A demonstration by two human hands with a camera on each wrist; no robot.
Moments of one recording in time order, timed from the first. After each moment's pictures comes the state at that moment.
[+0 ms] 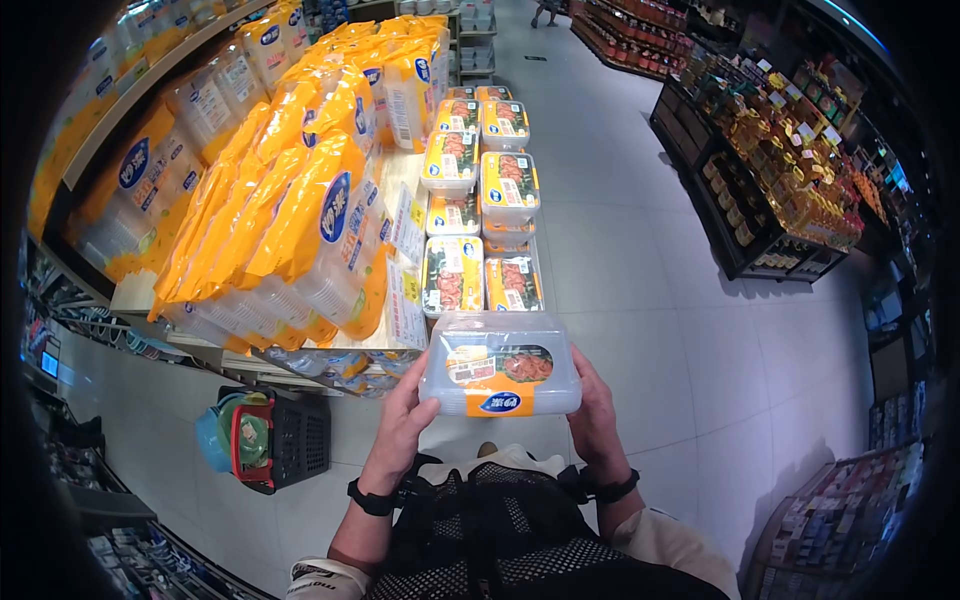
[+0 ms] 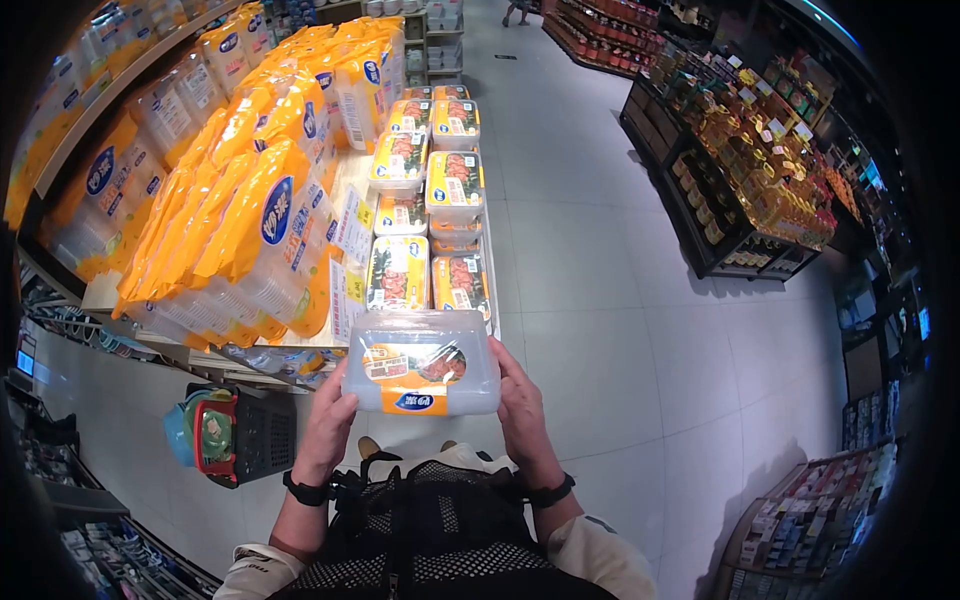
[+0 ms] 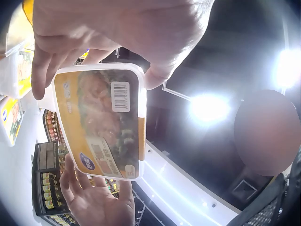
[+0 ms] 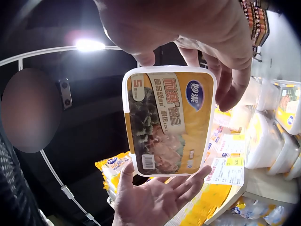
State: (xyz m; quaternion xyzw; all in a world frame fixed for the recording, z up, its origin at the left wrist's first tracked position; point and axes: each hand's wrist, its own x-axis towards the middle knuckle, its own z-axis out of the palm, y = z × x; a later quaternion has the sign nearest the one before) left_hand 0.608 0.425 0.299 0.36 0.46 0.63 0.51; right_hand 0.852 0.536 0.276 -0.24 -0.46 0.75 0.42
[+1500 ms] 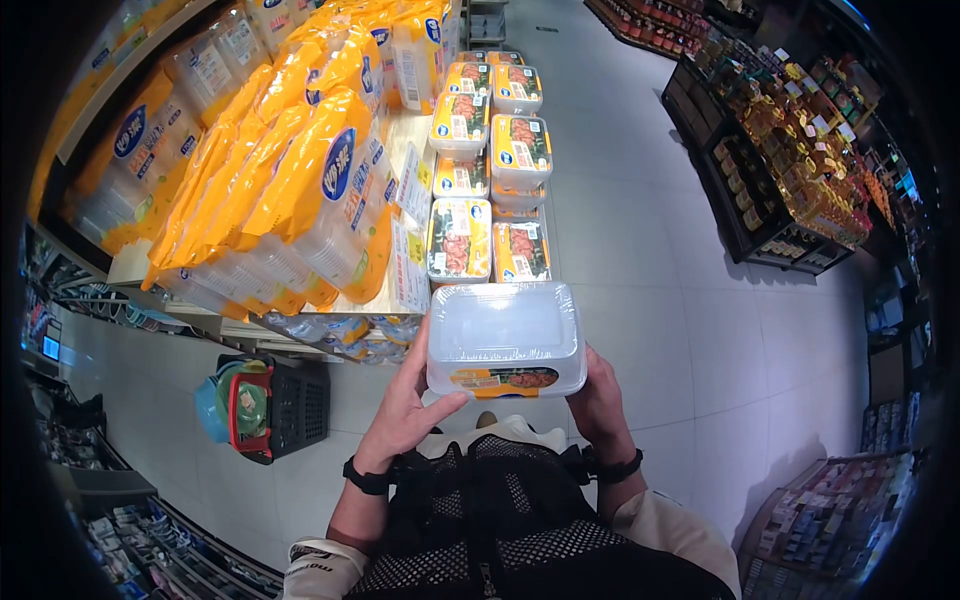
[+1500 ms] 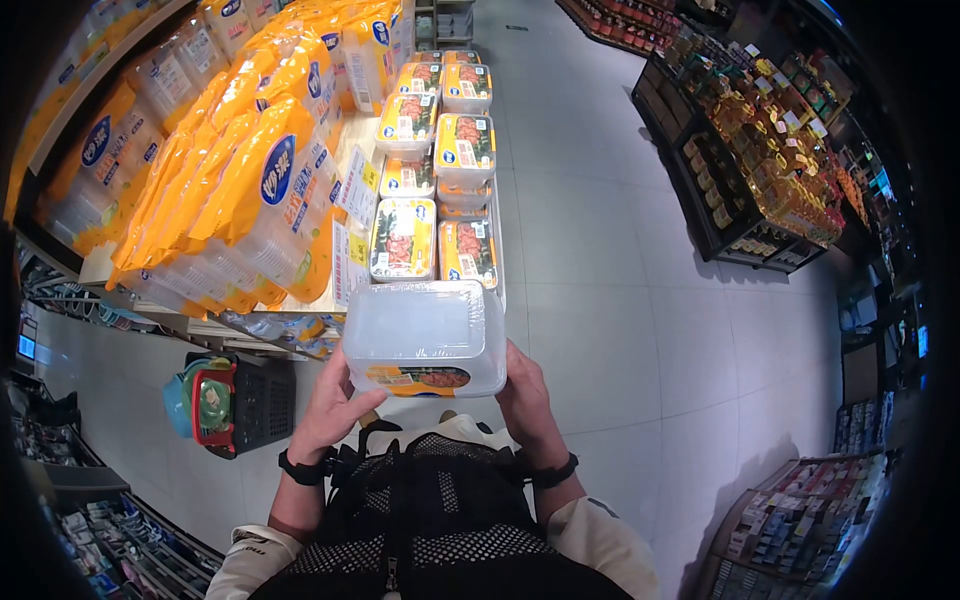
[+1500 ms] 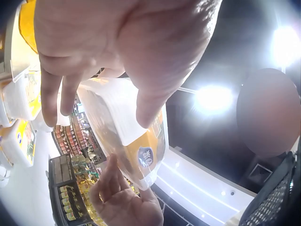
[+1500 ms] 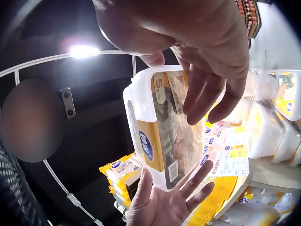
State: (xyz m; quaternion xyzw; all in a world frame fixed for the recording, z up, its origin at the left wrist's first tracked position) left_hand 0.604 0.417 0.290 0.49 0.49 0.54 0.48; right_hand 0.853 0.527 0.273 -0.27 -0.40 0.79 0.38
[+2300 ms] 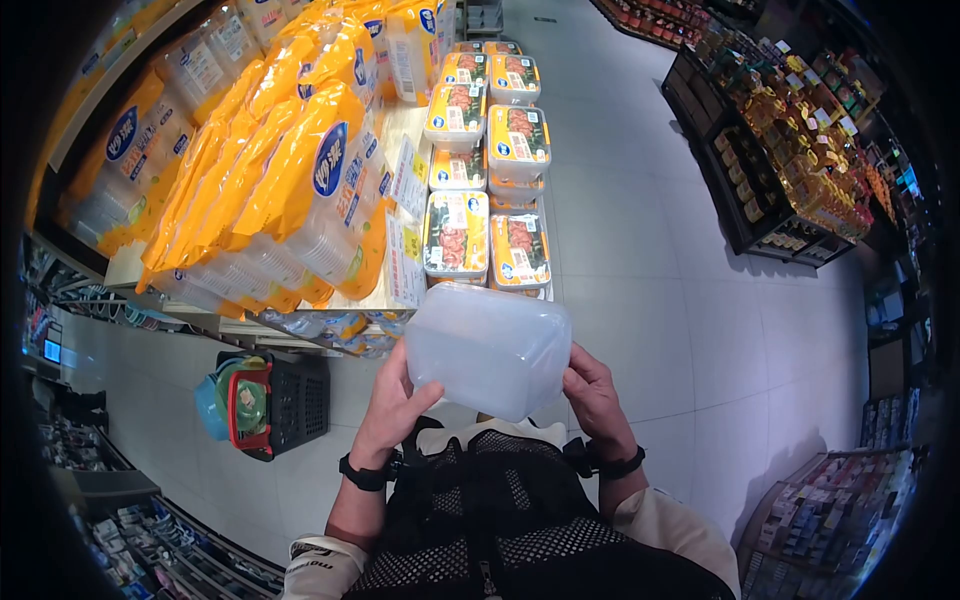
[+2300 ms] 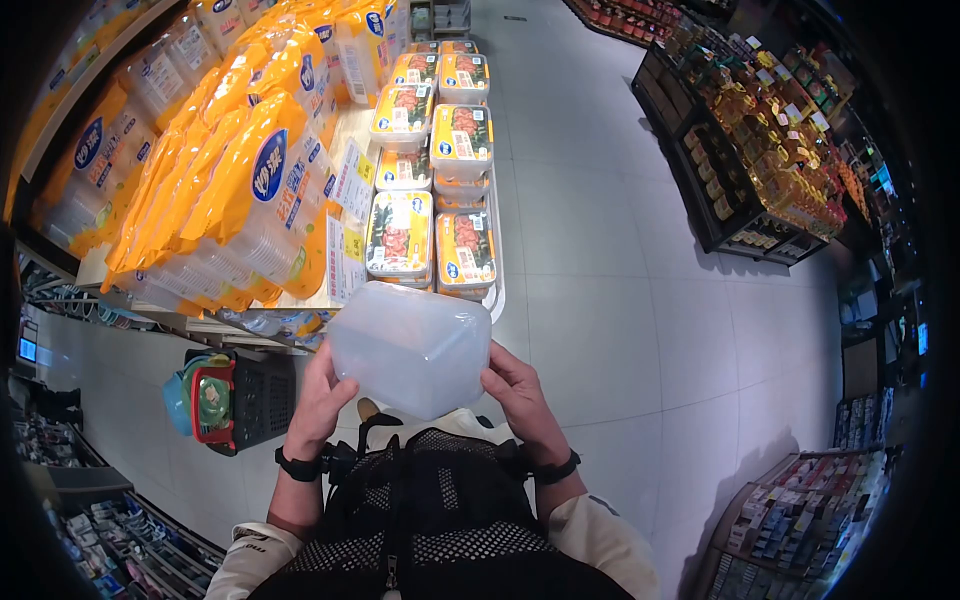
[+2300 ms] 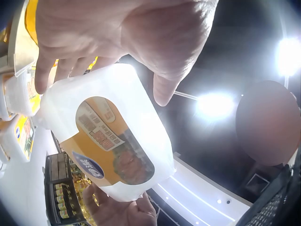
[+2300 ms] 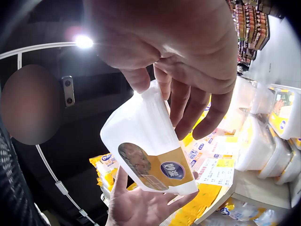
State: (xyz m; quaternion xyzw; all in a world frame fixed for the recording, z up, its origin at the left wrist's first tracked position) left_hand 0.597 0.416 0.281 0.40 0.48 0.60 0.50; right_hand 0.862 0.528 0.262 -0.26 -0.54 0.72 0.33
